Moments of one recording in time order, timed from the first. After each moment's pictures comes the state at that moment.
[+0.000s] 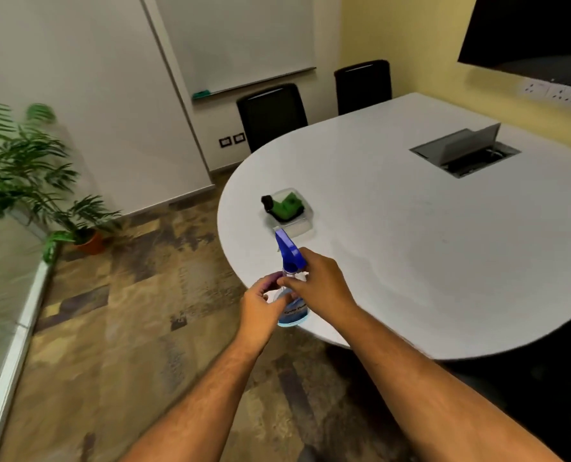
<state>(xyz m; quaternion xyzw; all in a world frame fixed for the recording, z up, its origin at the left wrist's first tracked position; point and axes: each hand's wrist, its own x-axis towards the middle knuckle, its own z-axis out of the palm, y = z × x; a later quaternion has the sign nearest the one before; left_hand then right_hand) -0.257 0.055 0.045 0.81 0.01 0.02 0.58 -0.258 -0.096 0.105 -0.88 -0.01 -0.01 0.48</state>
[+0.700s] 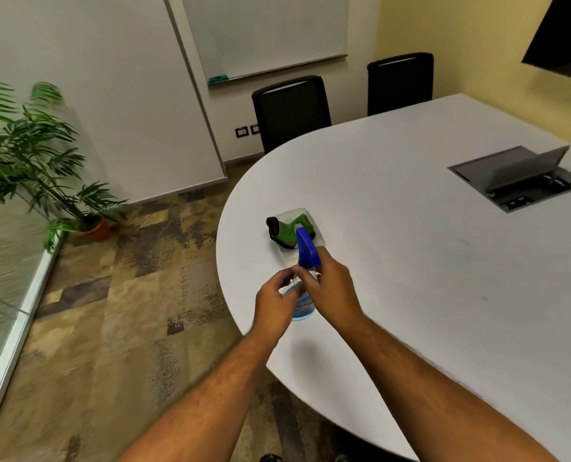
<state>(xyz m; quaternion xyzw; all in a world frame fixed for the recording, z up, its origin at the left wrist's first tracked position) -0.068 -0.011 0.043 0.81 0.08 -0.02 0.58 -0.055 -0.139 0.068 -0.86 0.01 -0.03 0.50</state>
